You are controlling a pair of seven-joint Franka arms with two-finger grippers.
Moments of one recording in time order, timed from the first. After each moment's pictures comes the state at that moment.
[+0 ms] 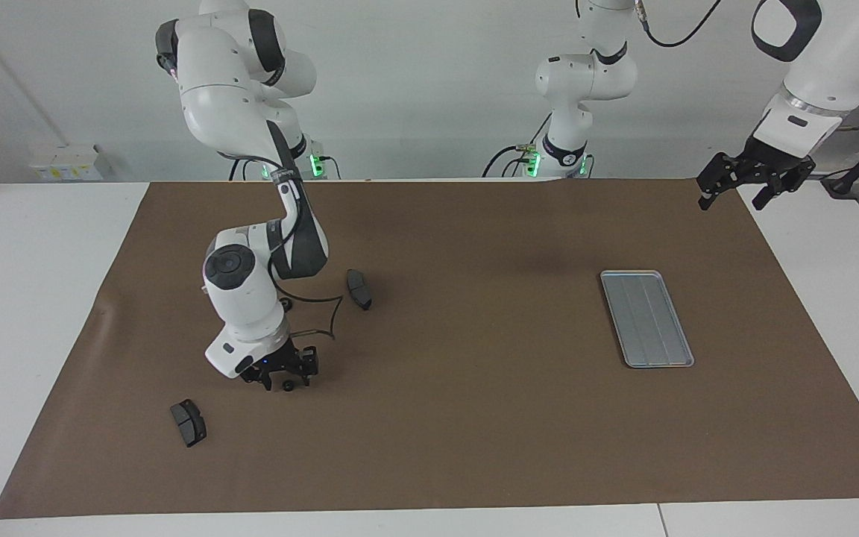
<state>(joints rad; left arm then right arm) -0.08 -0.02 0.14 -1.62 -0.01 1.62 0.14 0.08 0.61 0.08 -1.60 -0.08 2.34 0.11</state>
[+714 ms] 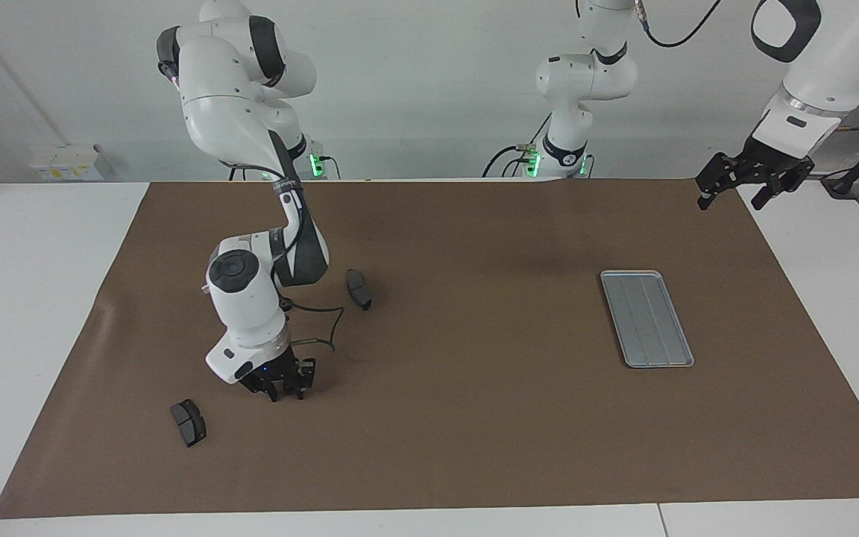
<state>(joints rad) -0.08 -0.02 0.14 -1.62 -0.01 1.61 0.14 0.07 0.62 0.08 -1.59 -0.10 2.40 0.15</state>
